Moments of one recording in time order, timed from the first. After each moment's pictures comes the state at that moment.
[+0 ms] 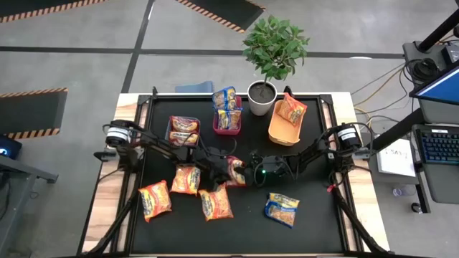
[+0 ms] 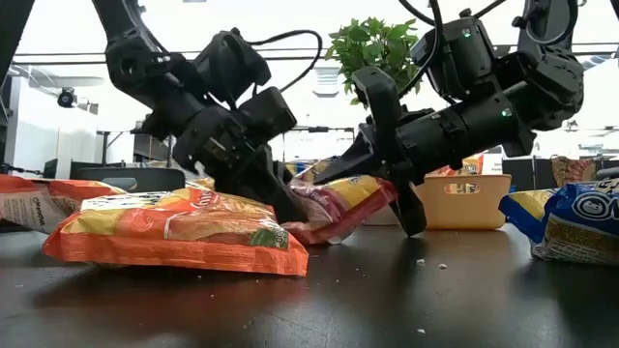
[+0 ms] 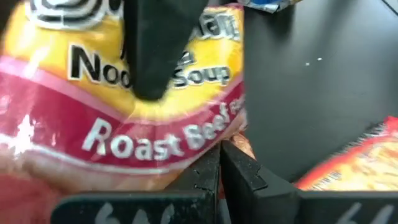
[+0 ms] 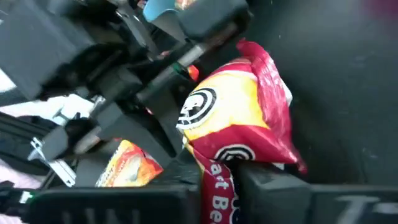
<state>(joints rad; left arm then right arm) -0.02 1.82 0.75 0.41 0.24 -0.01 0.15 1.91 0.63 0.96 0.21 0.94</state>
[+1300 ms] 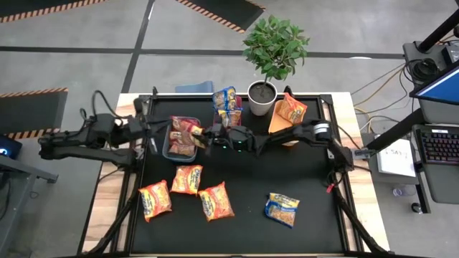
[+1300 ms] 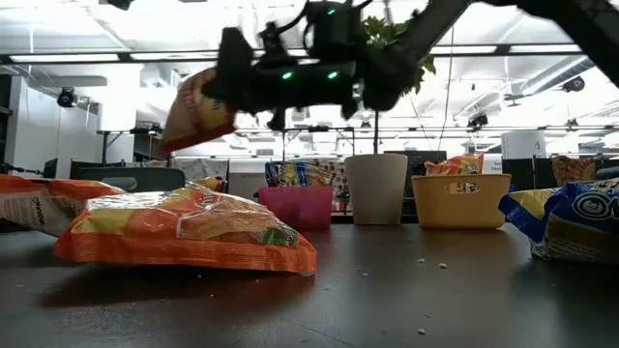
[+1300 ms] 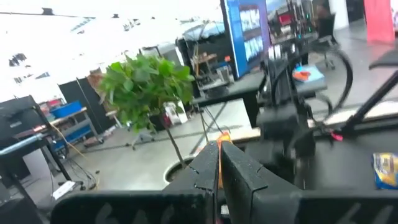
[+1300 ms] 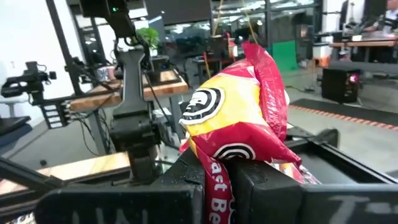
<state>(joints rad) -0.01 0.46 0.67 -0.12 -0.33 0.36 -0.09 2.18 1.38 0.92 0.10 0.10</state>
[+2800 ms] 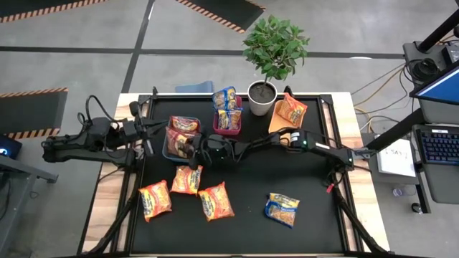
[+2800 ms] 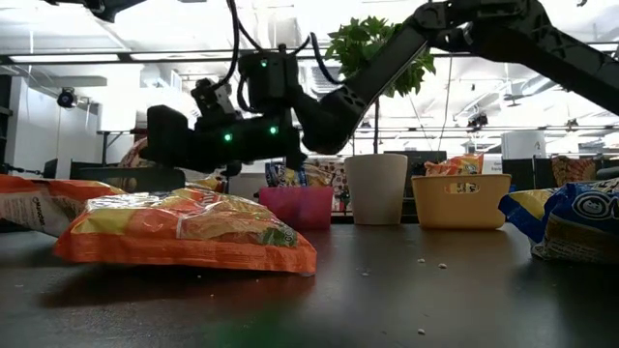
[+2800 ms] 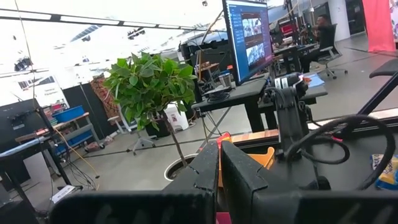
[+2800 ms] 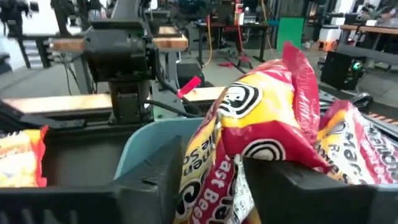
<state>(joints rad) -0.01 0.32 0.56 -0.11 -0.33 0.36 -0.07 2.51 1.76 0.73 0.10 -0.02</state>
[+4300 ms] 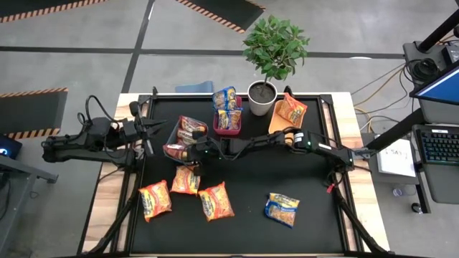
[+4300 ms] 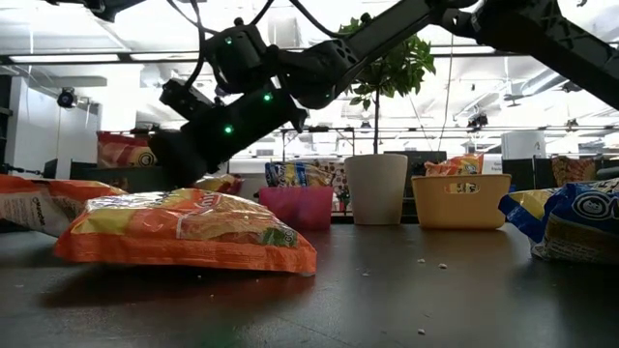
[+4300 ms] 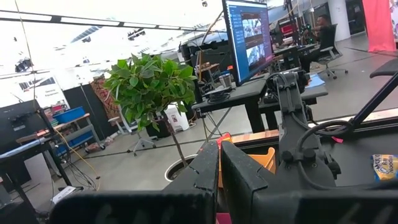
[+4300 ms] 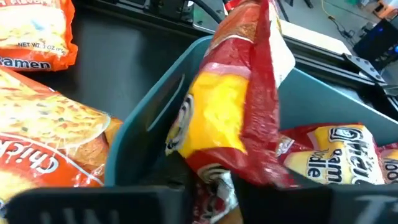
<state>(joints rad) -0.01 0.32 0.56 -0.11 -0.33 0.36 -0.04 2.46 1.91 0.11 0.06 -0.31</state>
